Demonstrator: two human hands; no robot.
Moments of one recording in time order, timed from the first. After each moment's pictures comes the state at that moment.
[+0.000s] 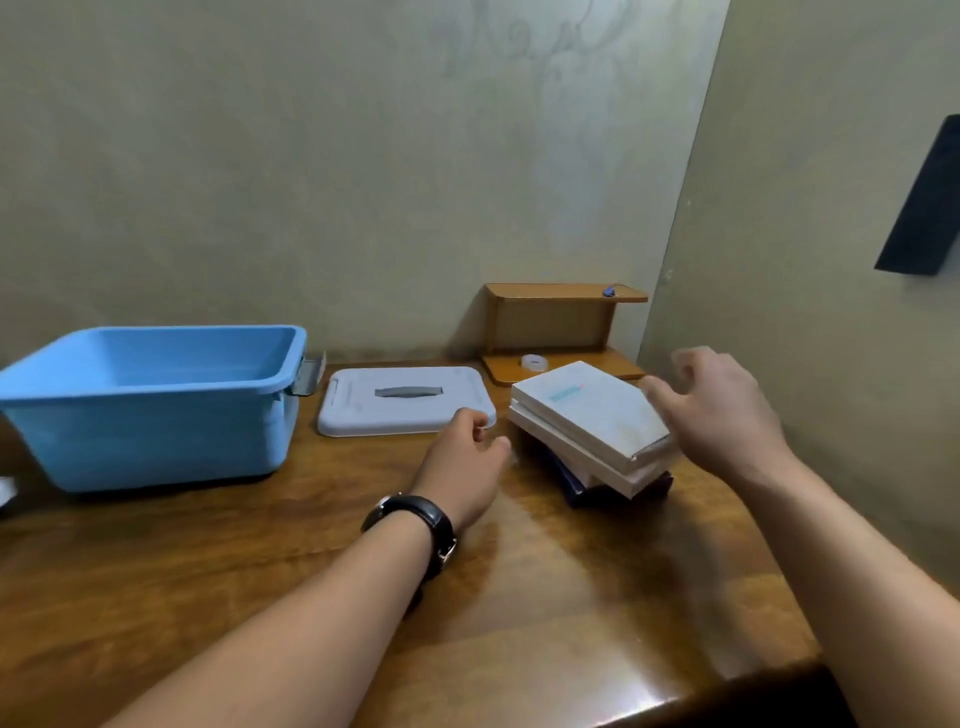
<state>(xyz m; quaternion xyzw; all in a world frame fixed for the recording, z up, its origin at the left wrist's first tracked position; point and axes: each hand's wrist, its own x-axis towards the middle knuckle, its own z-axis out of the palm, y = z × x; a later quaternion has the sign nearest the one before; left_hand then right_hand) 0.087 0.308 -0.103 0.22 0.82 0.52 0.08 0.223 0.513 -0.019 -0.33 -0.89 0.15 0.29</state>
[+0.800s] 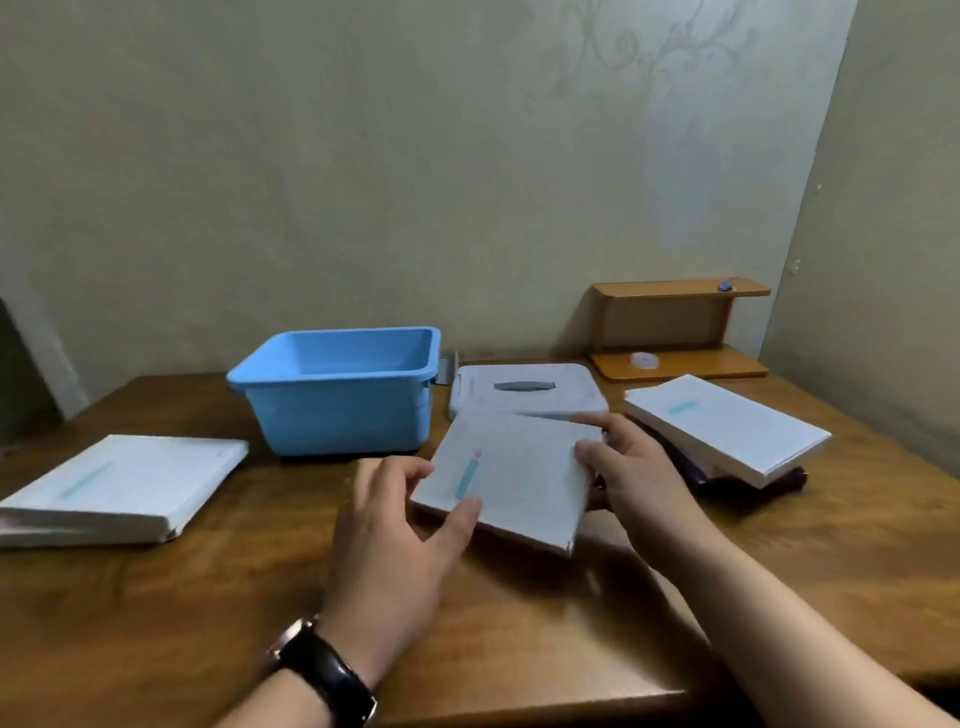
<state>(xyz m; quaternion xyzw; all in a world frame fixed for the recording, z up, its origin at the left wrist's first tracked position) 0.182 0.112 -0.096 0.14 0.87 0.46 -0.13 0.199 0.346 -0.076 -0.13 -0.73 0.65 0.14</state>
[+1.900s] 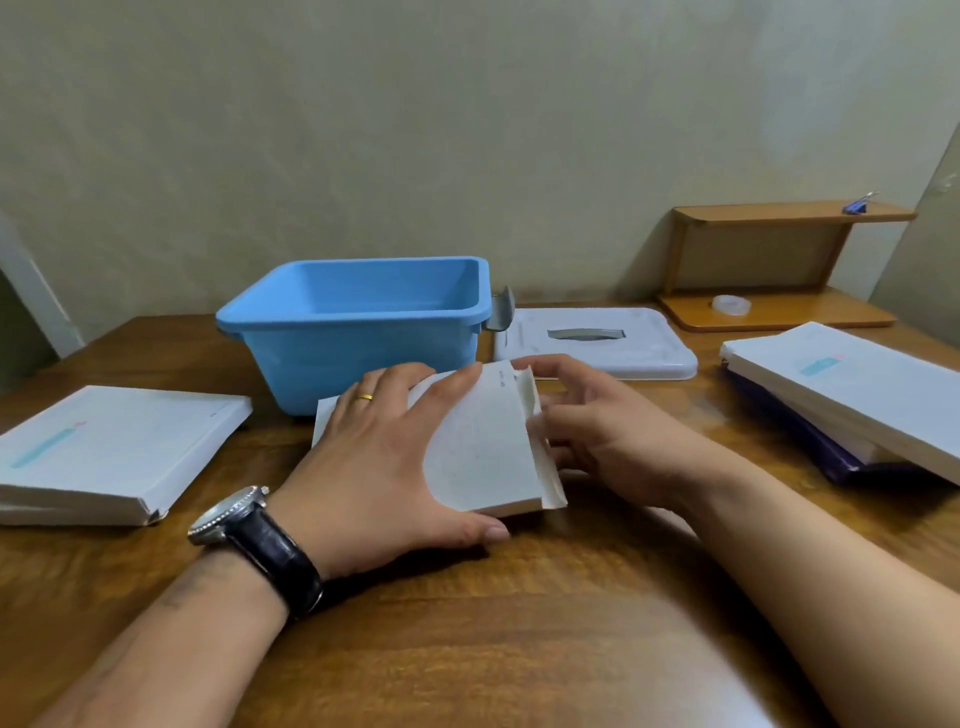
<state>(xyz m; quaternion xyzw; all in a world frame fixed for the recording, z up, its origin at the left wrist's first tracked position) 0.077 0.057 -0.088 0.32 0.93 0.14 -0.09 0.092 0.304 -0.099 0.03 -0.73 0.68 -0.07</state>
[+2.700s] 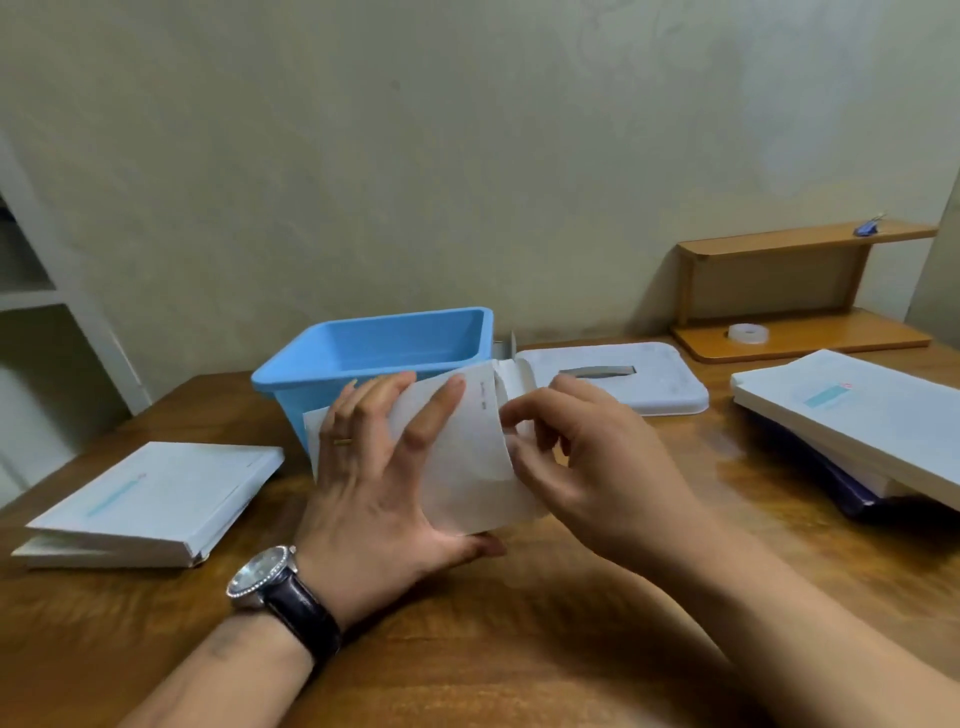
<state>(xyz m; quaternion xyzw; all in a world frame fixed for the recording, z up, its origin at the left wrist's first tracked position) 0.081 0.058 -0.101 0.33 0.87 0.13 -0.35 0.132 0.285 -0.076 0.14 -0.89 0.30 0.29</state>
